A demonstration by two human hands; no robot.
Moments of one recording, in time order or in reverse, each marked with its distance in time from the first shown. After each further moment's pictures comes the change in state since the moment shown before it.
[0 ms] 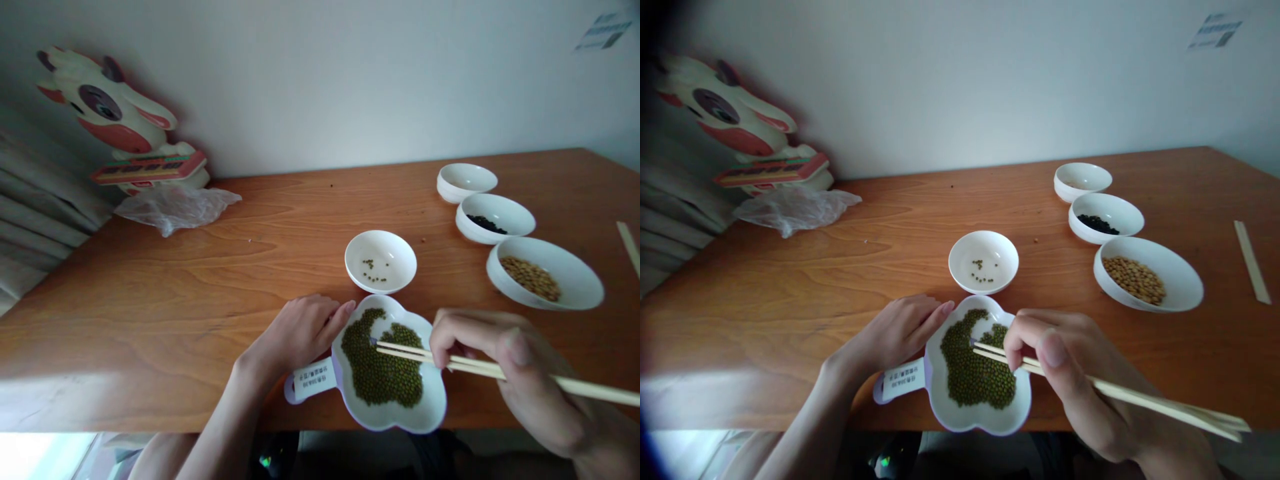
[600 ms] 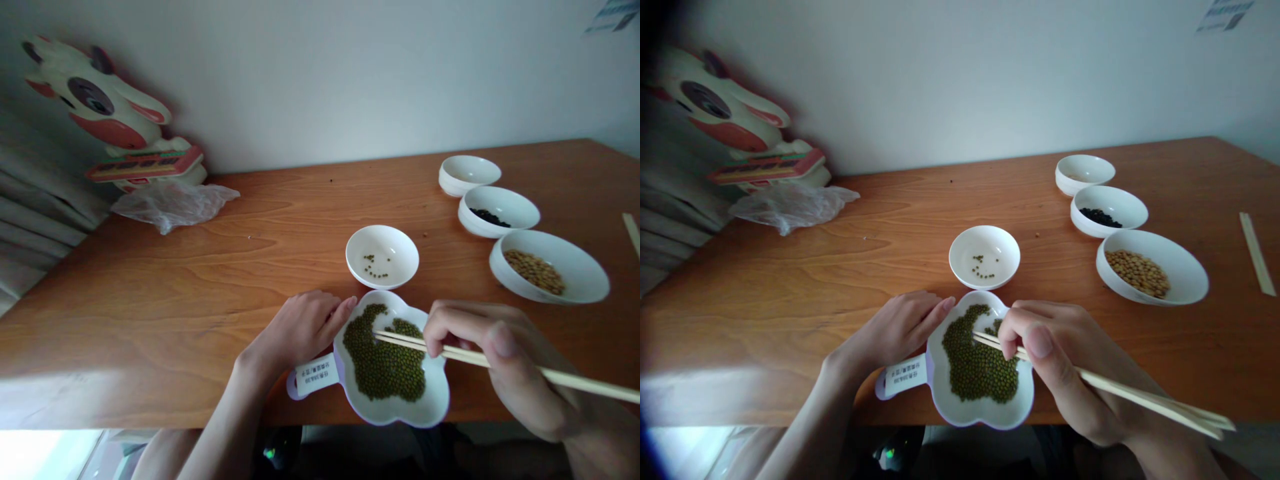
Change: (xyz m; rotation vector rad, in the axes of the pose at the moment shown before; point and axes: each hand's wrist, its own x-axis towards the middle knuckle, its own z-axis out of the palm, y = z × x) left_hand 0.001 -0.002 0.000 0.003 -0.012 -0.002; right_hand 0.008 -0.002 0.003 -0.067 0.008 -0.098
